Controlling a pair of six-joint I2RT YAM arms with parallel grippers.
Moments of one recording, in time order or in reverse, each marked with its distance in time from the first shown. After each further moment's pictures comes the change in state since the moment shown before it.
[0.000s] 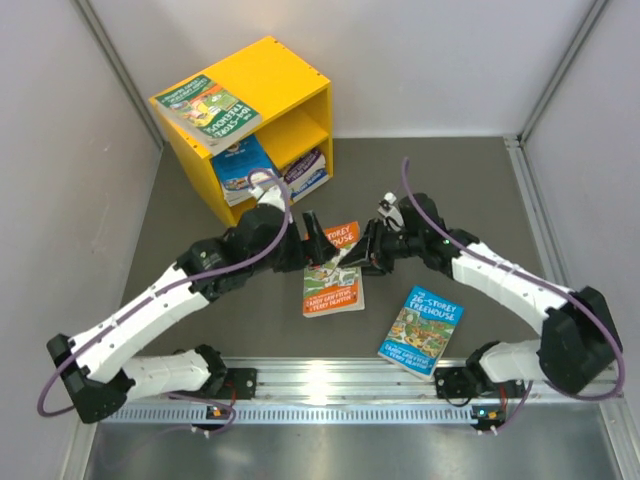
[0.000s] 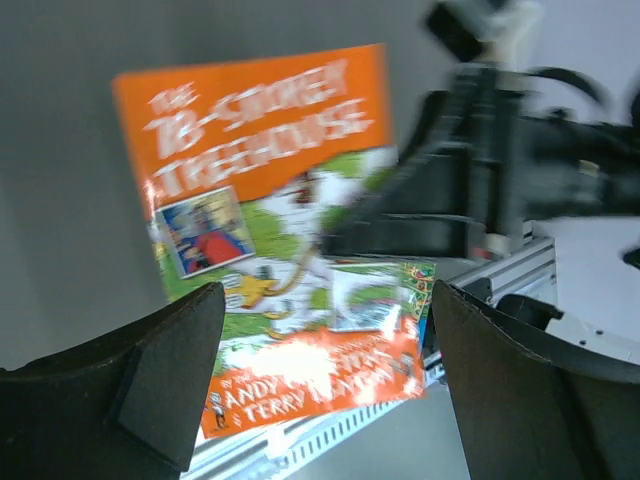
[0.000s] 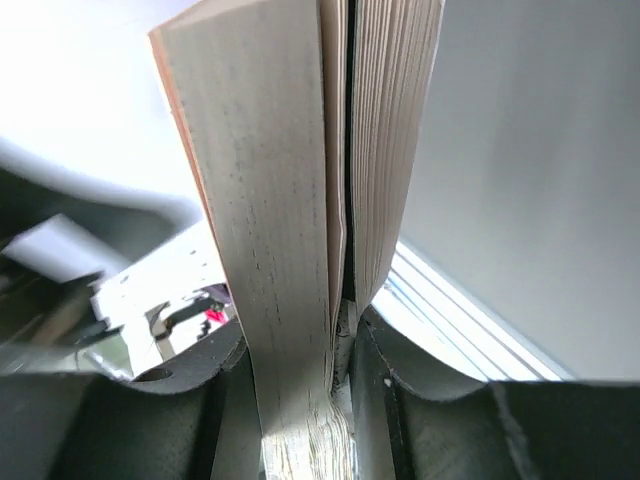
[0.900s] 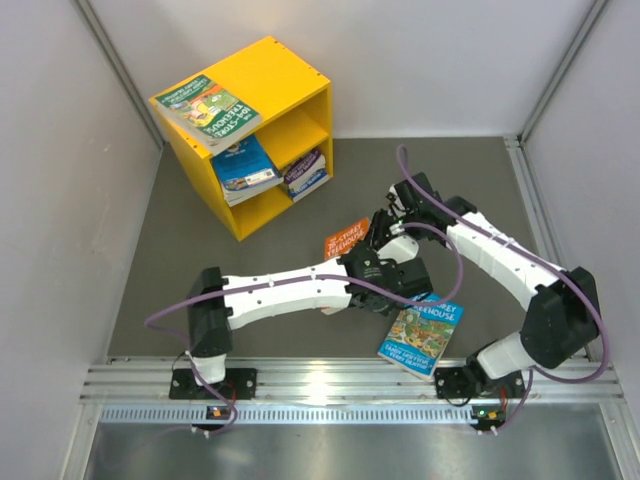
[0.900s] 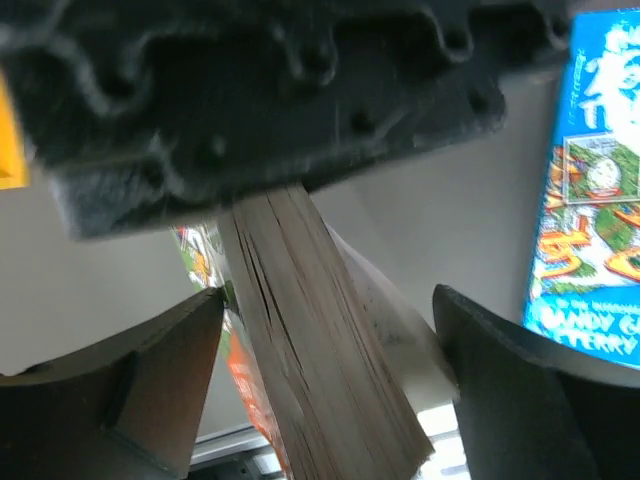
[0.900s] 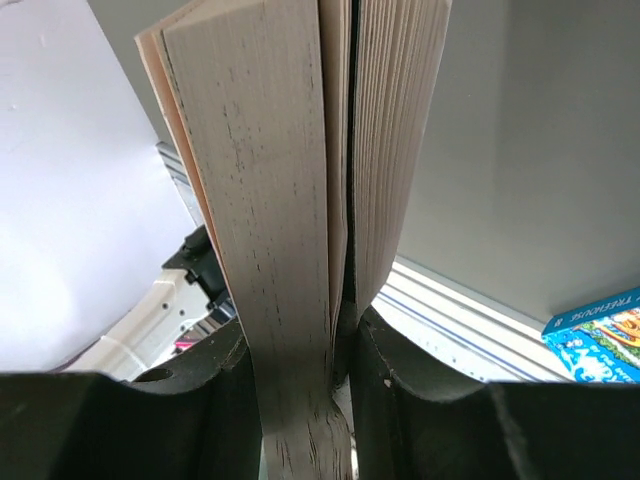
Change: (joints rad) left arm -0.478 0.781 0.619 -0.468 -0.523 0.318; right arm -0.060 0.191 0.316 -0.531 0.095 -0.165
